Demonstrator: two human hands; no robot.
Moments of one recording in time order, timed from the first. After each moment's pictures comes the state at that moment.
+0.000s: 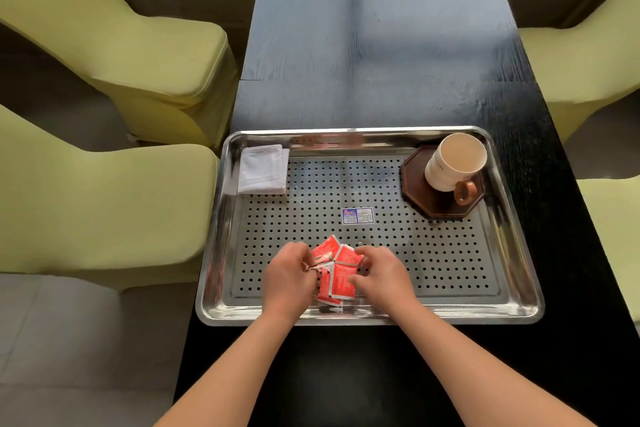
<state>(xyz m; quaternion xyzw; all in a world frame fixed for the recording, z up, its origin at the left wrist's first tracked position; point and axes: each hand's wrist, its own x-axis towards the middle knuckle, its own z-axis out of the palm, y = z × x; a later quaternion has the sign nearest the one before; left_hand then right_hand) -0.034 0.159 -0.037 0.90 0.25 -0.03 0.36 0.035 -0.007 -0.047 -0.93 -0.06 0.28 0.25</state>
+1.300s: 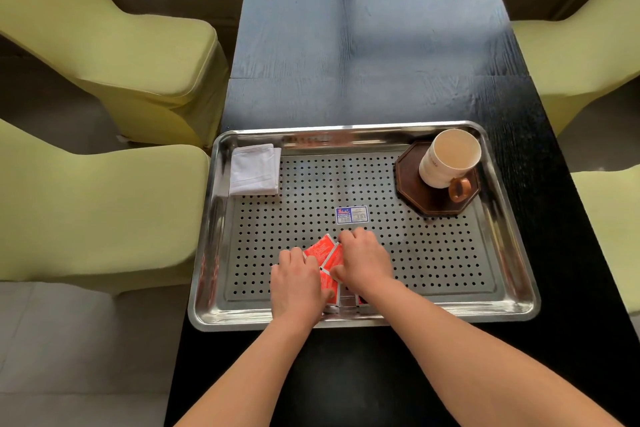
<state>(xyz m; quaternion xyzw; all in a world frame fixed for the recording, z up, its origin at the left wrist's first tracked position) -0.029 0.133 -0.055 0.97 0.16 -0.14 0.08 0.057 0.026 -0.055 -0.95 -0.17 0.23 0.09</state>
